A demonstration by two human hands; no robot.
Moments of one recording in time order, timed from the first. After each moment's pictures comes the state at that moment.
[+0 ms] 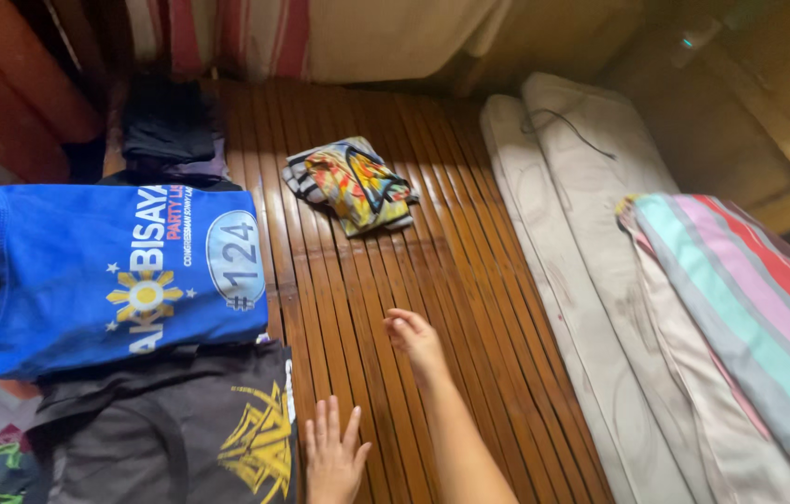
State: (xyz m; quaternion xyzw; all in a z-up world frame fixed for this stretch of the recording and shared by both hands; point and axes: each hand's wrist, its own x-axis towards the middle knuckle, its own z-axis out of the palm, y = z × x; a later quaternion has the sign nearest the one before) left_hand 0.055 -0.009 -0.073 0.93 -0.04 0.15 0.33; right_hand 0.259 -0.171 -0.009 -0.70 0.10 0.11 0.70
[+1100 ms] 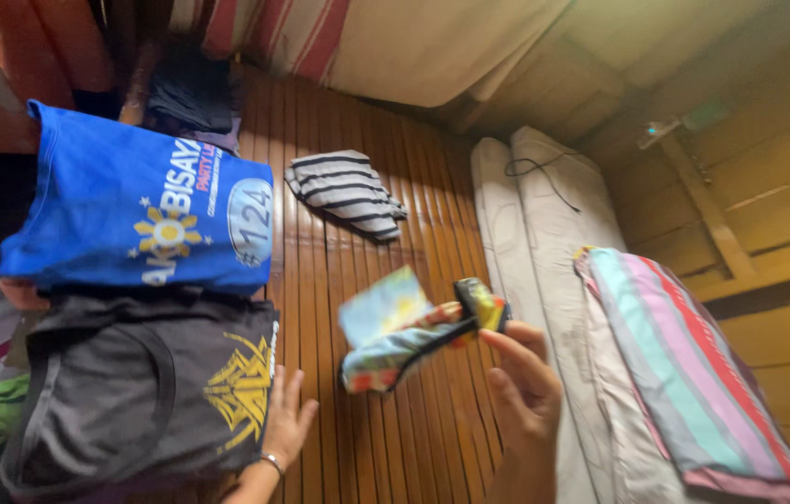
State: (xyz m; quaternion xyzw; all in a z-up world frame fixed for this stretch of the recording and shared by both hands) left_hand 0.060 -0.002 -0.120 0.82 0.09 0.12 0.55; right_hand 0.101 -0.179 0.325 -0.75 -0.27 -0.11 0.60
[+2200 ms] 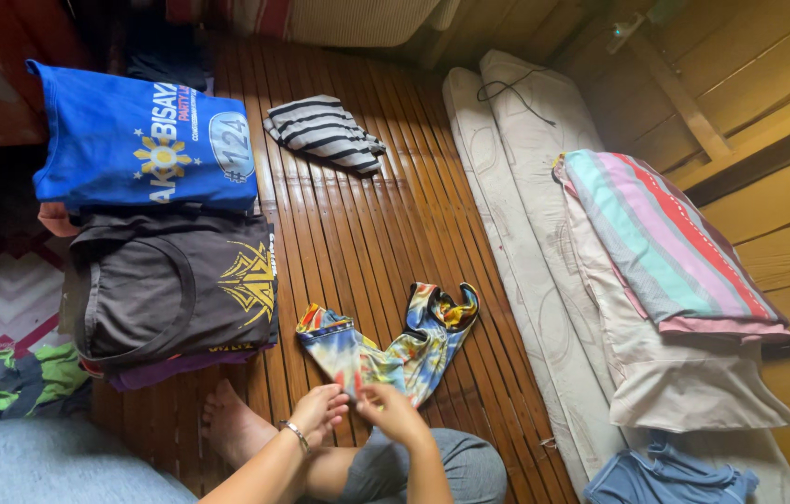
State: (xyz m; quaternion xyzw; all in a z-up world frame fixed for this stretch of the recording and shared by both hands) left_hand -0.082 -0.046 -0.095 0.35 0.33 -0.33 0.82; right_hand -0.085 -0.220 0.028 -0.88 -0.02 0.20 0.42
